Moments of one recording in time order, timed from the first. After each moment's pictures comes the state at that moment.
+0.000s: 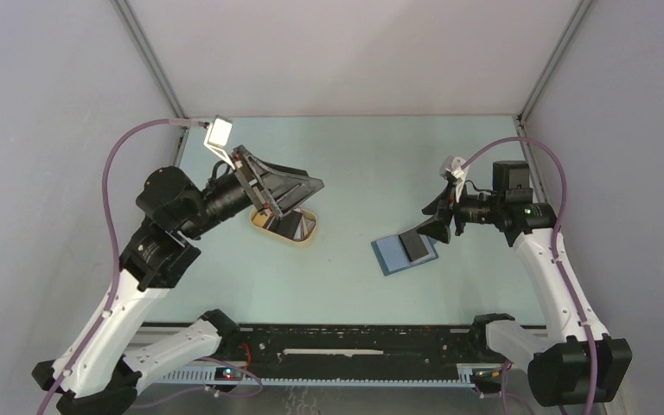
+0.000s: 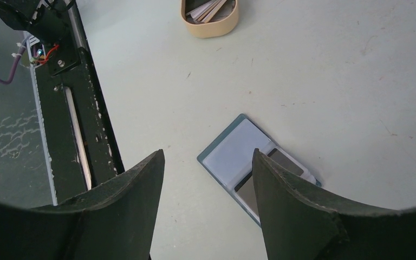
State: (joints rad) left arm -0.65 0.86 1.28 -0.30 0.35 -0.75; right arm 0.05 1.05 0.98 -0.72 -1.02 -0.52
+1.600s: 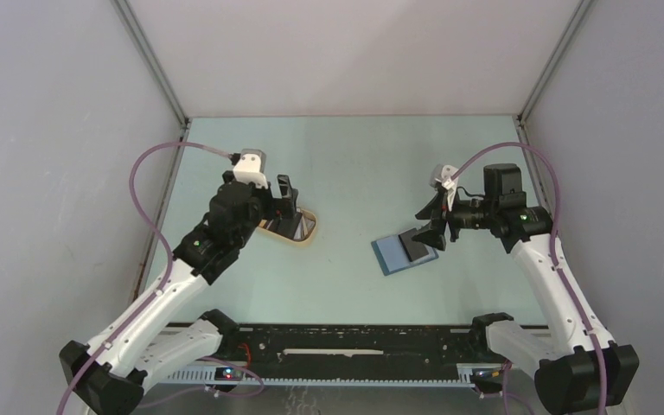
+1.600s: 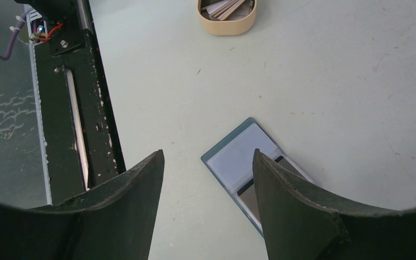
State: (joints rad) left arm -0.58 0.86 0.86 -0.28 -0.29 -0.26; right arm 0.15 1.02 0.97 -0.74 -0.99 -0.57
